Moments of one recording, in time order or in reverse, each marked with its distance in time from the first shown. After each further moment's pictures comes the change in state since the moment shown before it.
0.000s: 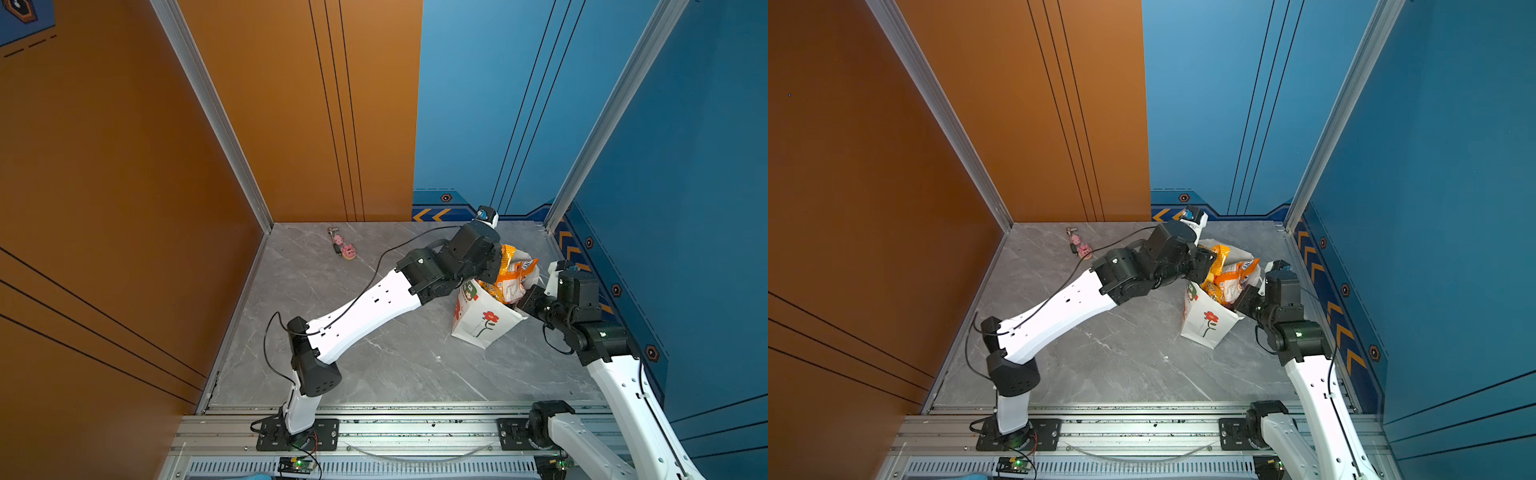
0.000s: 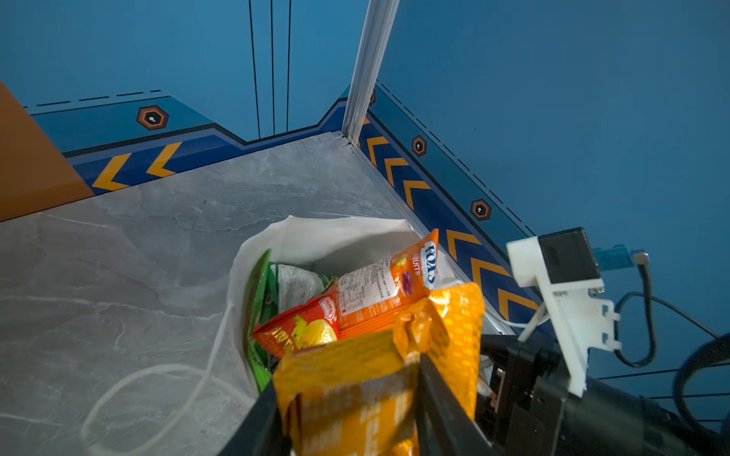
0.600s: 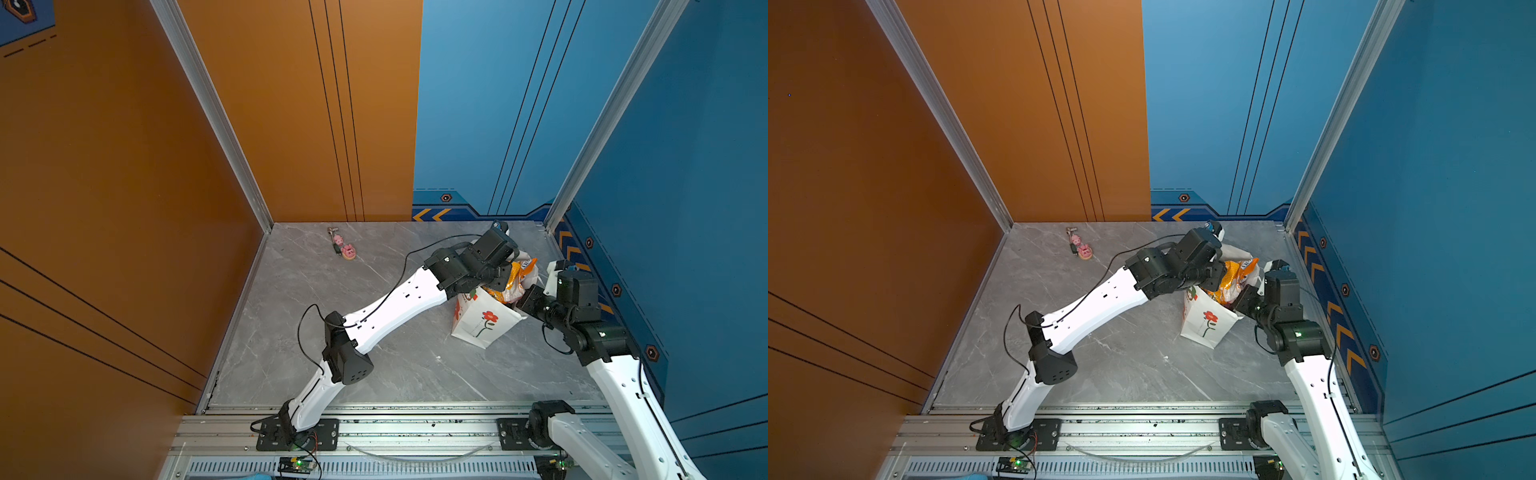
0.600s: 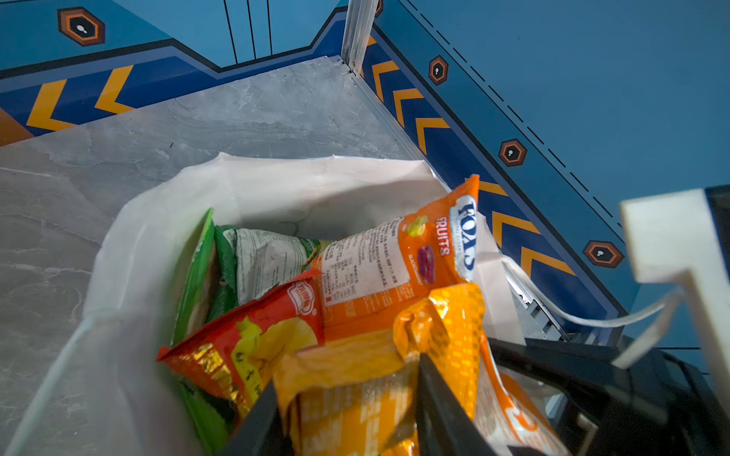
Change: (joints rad) left arm 0.003 0.201 0.199 -0.161 0.052 -0.027; right arm 0.011 0.000 -0.001 0.005 0.000 0.000
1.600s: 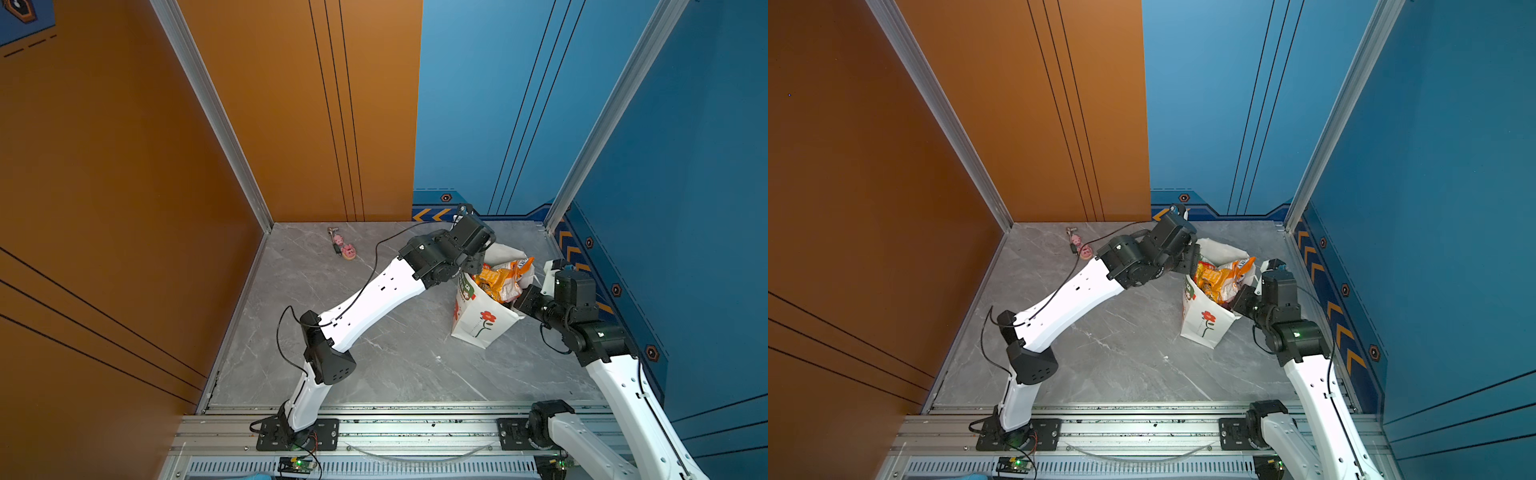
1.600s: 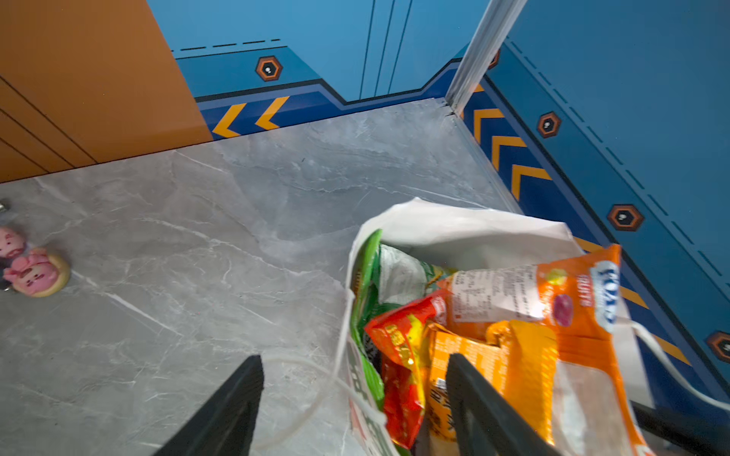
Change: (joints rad) left arm 0.090 -0.131 -0.091 -0.105 -0.215 -0.071; right arm 0.031 0.002 0.000 0.011 0.005 0.000
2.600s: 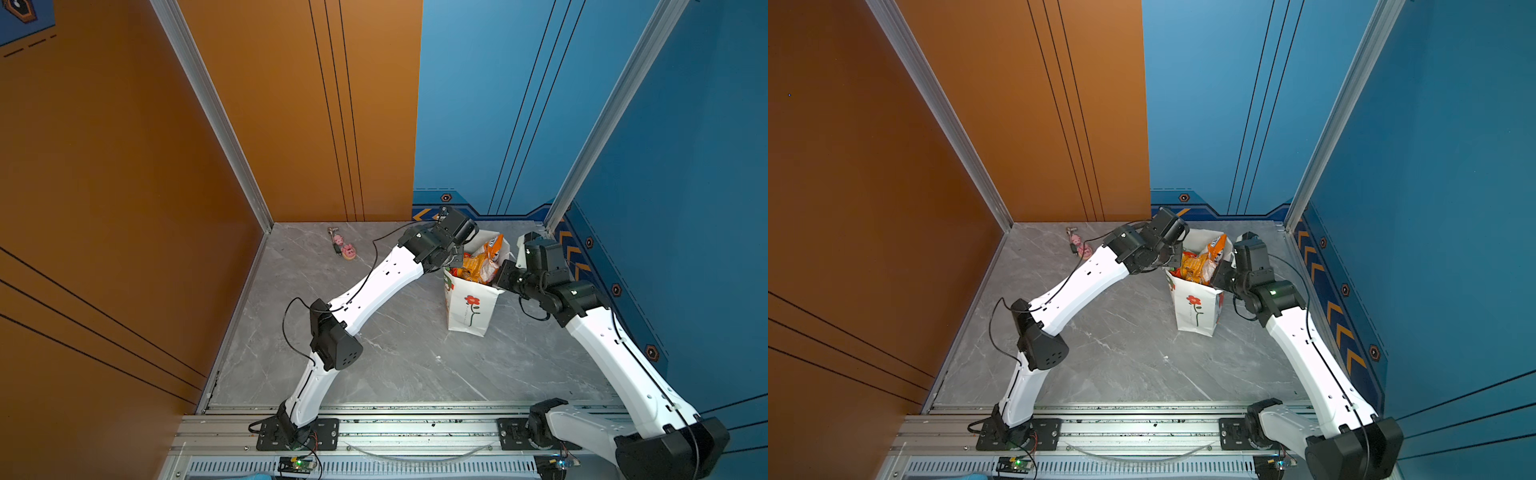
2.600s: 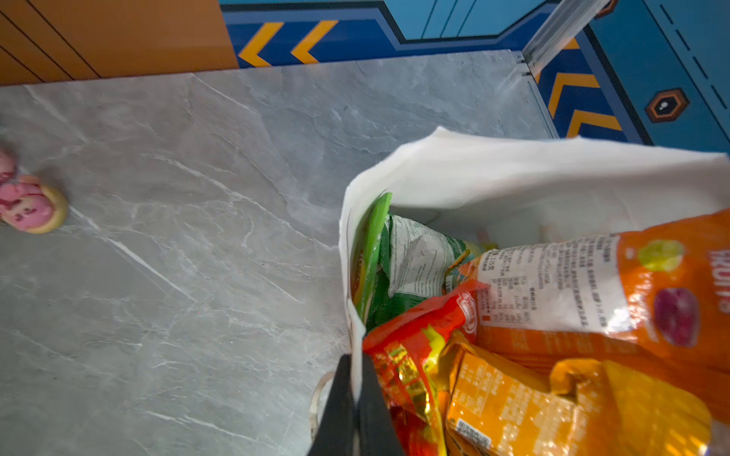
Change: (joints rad) left arm 0.117 0.053 -0.008 -0.063 0.060 -0.065; right arm 0.178 0.336 0.278 0.019 0.084 -0.003
